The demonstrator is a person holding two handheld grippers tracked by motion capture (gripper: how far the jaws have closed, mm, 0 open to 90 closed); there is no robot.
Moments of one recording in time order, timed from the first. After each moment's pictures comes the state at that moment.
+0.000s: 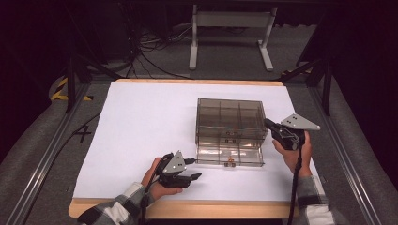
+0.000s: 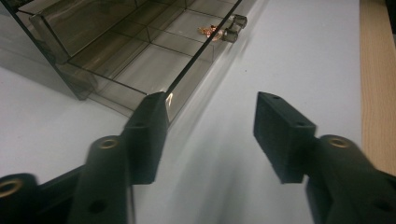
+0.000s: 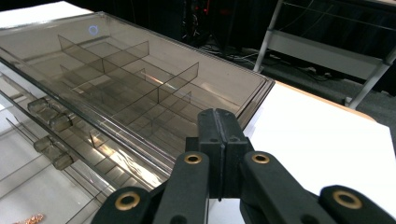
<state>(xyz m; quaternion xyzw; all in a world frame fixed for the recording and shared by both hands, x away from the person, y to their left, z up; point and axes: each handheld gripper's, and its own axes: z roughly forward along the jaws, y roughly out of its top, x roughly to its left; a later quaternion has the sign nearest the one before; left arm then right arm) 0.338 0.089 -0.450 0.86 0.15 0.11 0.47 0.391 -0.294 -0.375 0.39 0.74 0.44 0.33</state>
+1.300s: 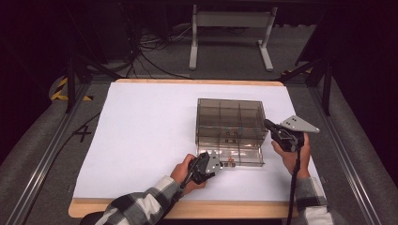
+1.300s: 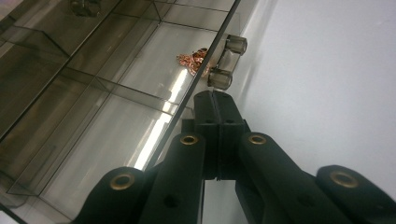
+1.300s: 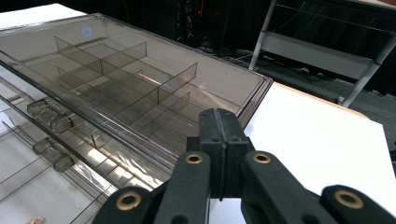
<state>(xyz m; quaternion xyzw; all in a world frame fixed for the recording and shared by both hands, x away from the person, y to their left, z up) 0.348 0.000 -0.453 0.90 0.12 0.16 0.38 0.387 -0.290 -0.377 0.39 0.73 0.44 0.35</state>
